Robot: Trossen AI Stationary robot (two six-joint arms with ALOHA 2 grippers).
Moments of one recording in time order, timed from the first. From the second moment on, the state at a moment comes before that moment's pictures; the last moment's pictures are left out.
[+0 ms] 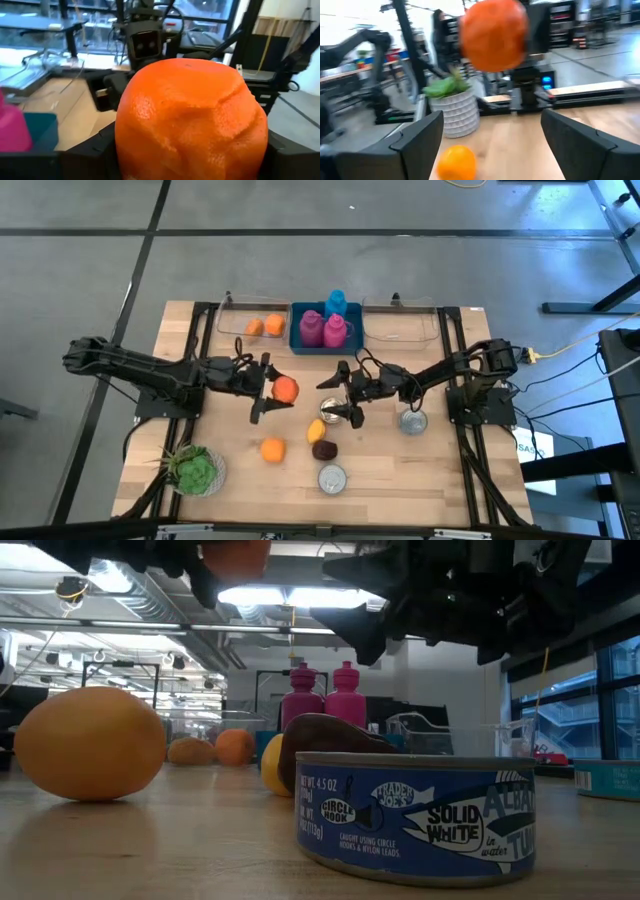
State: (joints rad) left arm -0.06 0.95 0.53 0.37 -0.01 -0.12; right arm 0.04 1.78 0.64 1.23 -0.18 0.22
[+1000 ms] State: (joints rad) left arm 0.03 1.16 0.51 0.60 0.02 -0.09; right arm 0.10 1.78 0.64 1.15 -0.06 0.22
